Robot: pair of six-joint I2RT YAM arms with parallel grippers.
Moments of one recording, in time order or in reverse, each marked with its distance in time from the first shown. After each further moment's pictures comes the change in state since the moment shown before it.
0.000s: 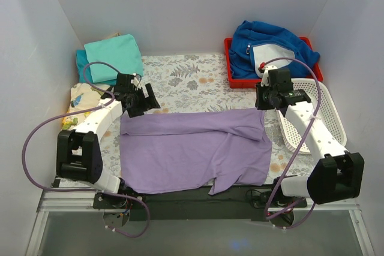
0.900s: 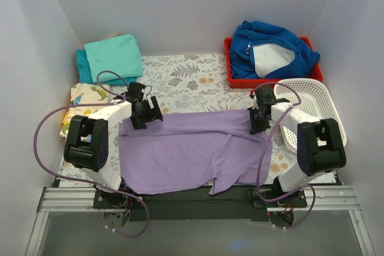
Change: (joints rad) left arm -0.057 0.159 -0.069 0.012 -0.082 -0.093; right arm 0.001 0.276 -0.211 0.080 -0.024 0.068
